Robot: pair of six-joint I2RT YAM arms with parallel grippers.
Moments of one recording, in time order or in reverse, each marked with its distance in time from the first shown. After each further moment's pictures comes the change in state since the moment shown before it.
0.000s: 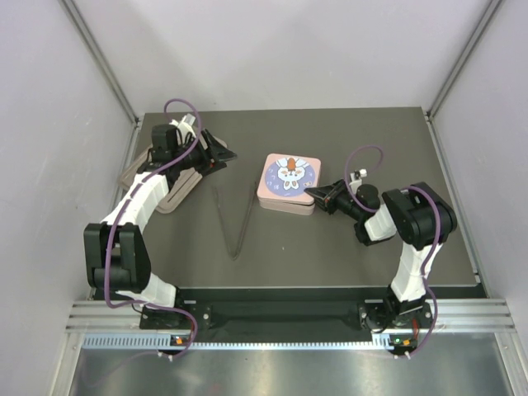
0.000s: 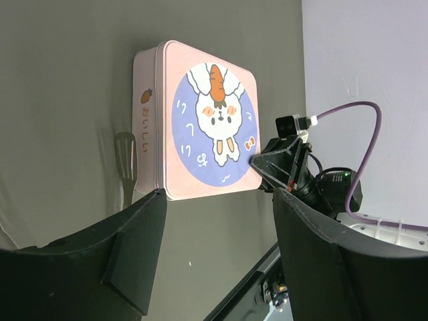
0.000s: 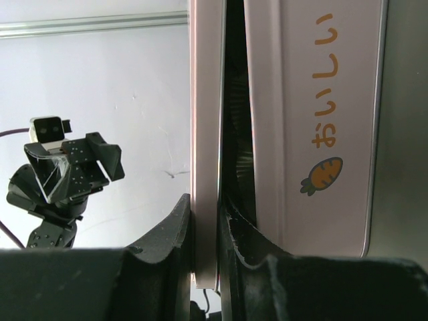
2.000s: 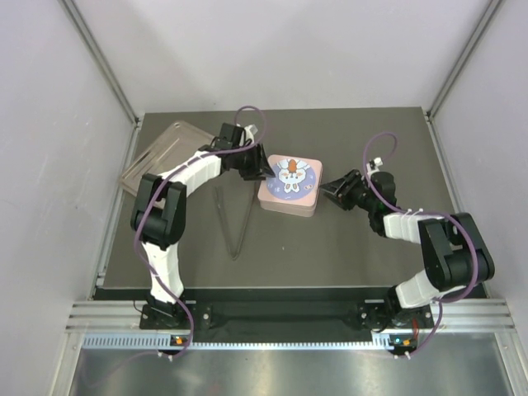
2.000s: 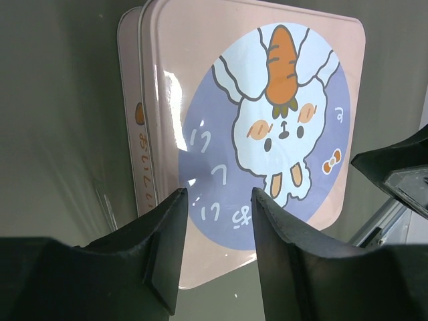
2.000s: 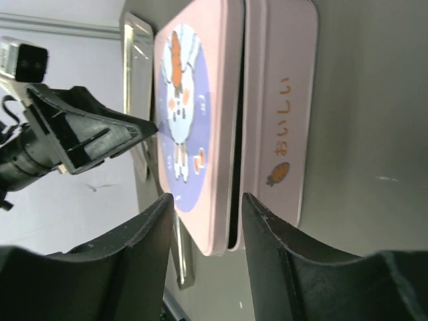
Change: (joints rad) left arm -0.306 0.455 0.329 -0.172 -0.219 0.183; right arm -0.094 -0.383 0.042 -0.628 0.044 -0.385
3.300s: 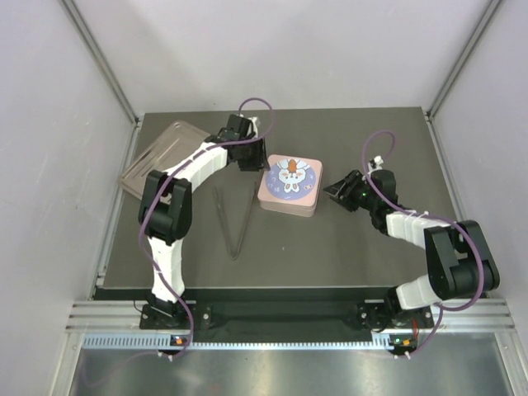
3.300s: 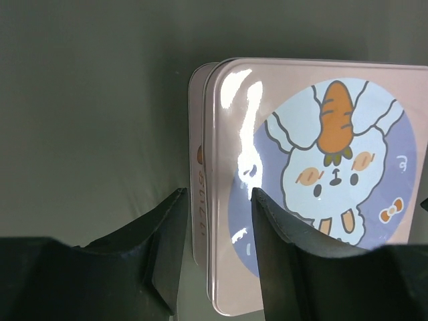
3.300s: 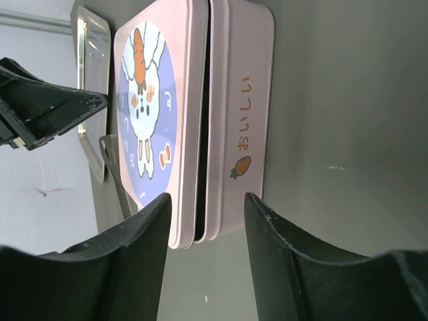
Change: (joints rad) left arm -0.030 0.071 0.176 -0.140 -0.243 0.125; right arm 0.000 -0.067 0.034 -0.214 0.075 -0.158
